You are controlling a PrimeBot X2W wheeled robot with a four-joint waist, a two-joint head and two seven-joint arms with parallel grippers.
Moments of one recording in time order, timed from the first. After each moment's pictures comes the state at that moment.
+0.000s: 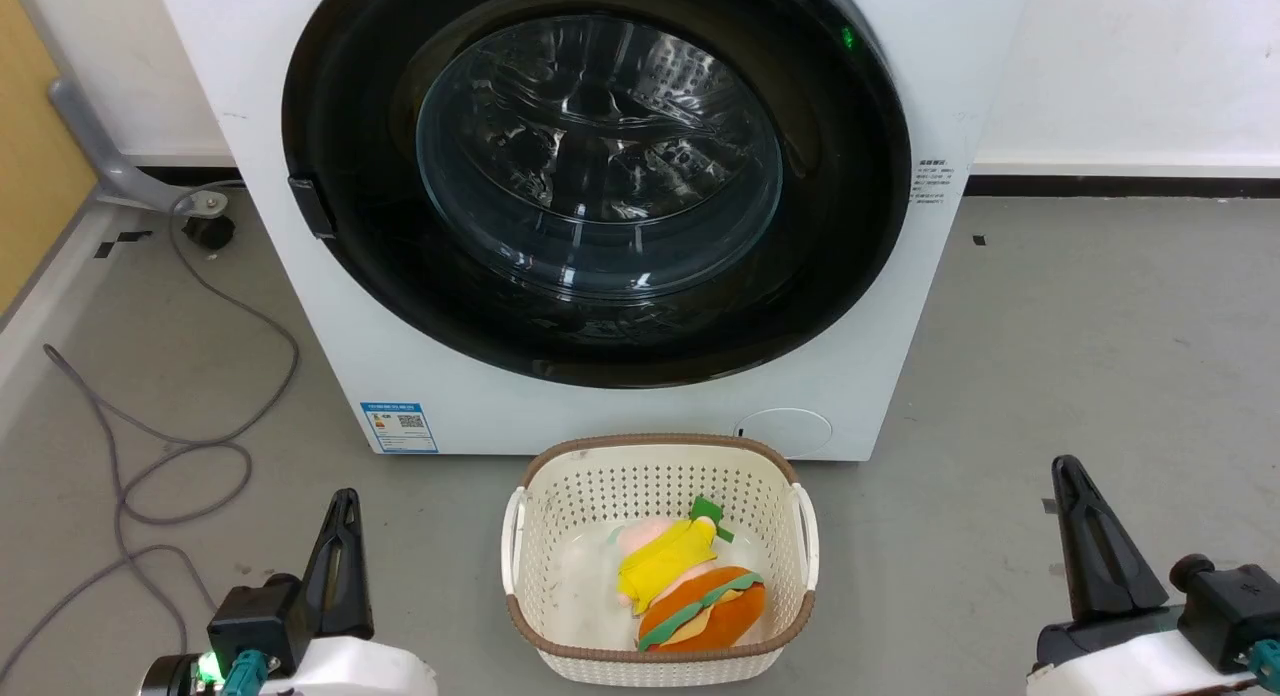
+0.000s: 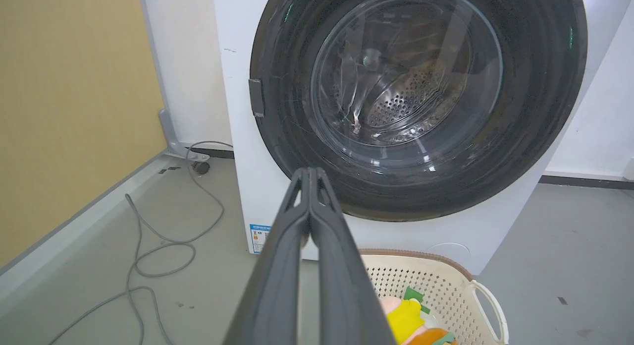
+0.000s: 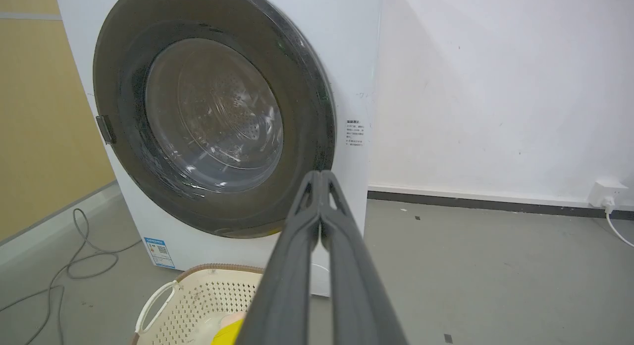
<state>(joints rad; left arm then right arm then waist) 0.02 0.05 0.03 0.11 -0.10 0.03 -0.22 0.04 -0.05 -0.08 0.01 0.07 0.13 -0.22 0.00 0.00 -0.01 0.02</state>
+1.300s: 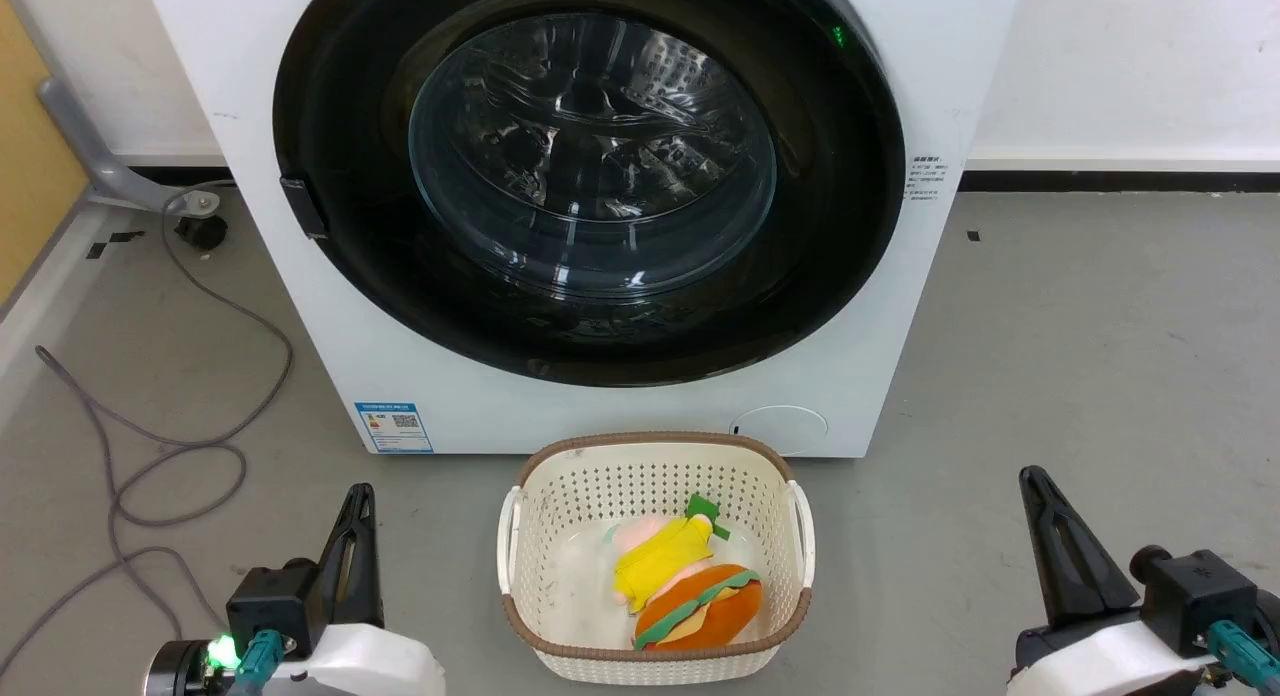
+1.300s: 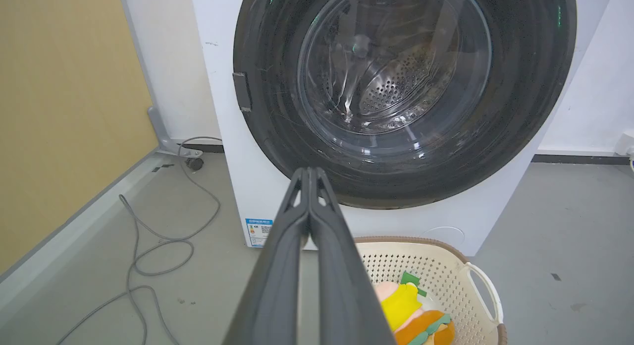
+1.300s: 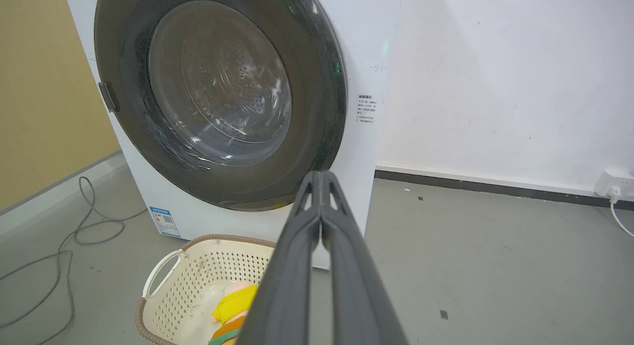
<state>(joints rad) 0.02 0.05 0.02 0.07 -0.06 0.02 -0.14 0.04 -0.05 -0.05 0.01 0.04 0.13 -0.14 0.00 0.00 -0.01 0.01</state>
